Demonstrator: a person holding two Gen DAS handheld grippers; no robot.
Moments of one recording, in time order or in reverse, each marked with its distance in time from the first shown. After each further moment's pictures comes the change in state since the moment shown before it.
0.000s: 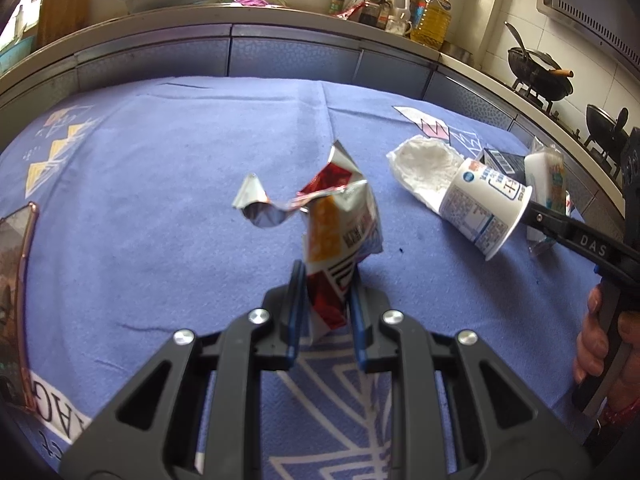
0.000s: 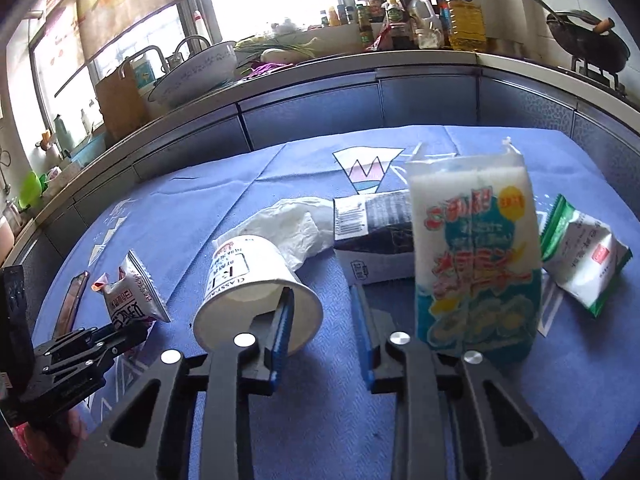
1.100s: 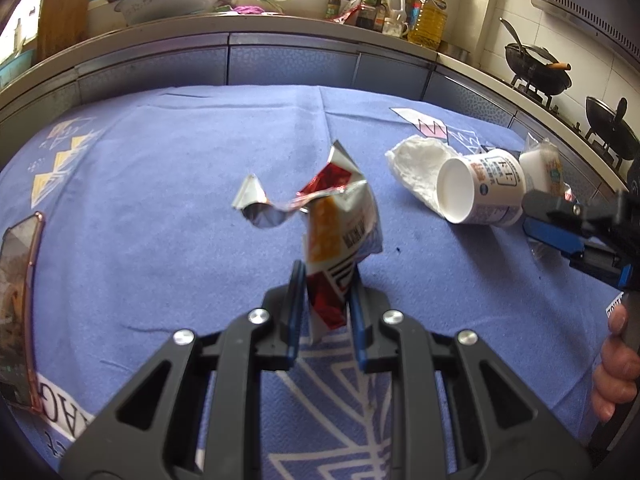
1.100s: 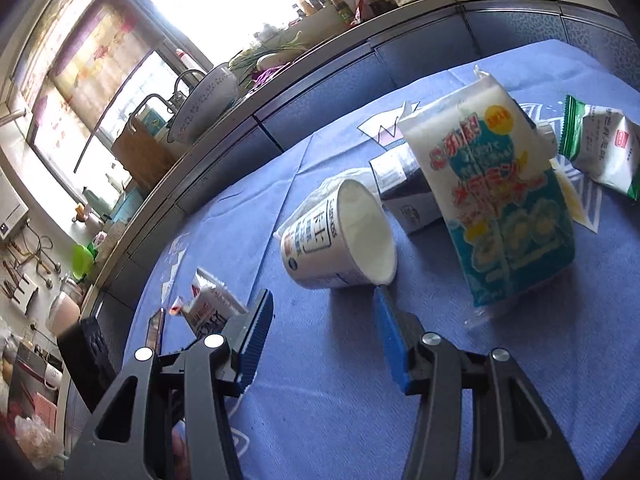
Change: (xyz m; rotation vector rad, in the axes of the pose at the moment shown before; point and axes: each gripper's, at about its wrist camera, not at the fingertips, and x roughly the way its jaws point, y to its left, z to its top) left arm -0.006 -0.005 -0.003 0.032 -0.019 0.019; right arm -0.024 -0.008 -0.005 0.315 -0.003 0.177
